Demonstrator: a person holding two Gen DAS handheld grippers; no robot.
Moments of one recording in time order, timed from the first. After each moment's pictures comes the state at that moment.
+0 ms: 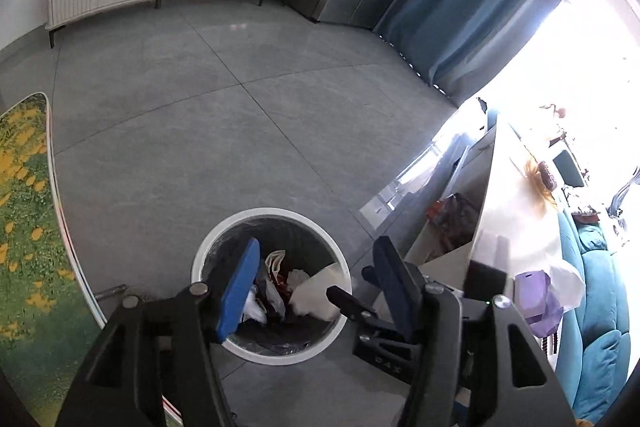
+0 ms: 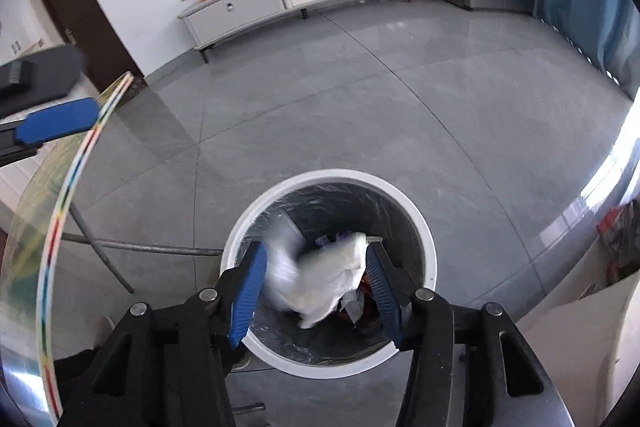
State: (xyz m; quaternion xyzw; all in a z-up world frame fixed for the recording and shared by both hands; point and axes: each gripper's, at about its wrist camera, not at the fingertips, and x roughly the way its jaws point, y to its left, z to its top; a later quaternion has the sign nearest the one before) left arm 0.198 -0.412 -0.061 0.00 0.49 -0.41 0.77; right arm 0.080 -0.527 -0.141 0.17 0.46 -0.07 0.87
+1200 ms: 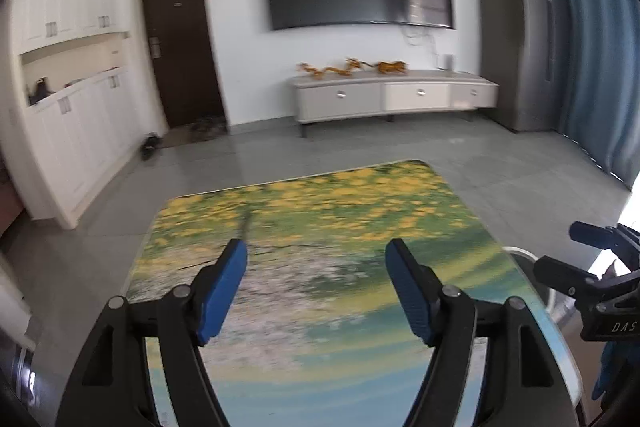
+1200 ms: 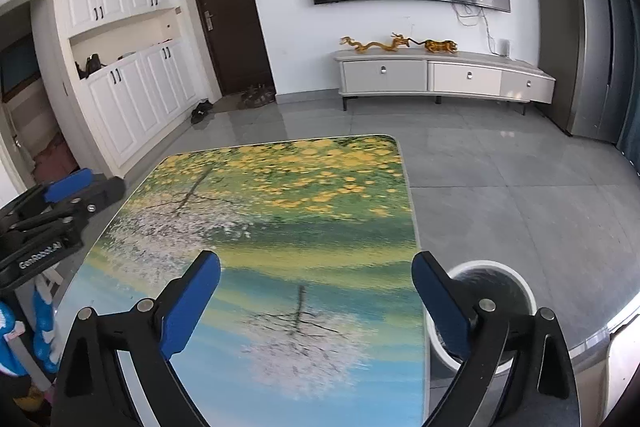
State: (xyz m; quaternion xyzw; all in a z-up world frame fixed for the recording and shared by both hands) left arm 0.032 -0.061 0.058 0.06 0.28 -0.02 0.96; right arm 0.034 -0.258 0.038 0.05 0.35 0.11 0.93
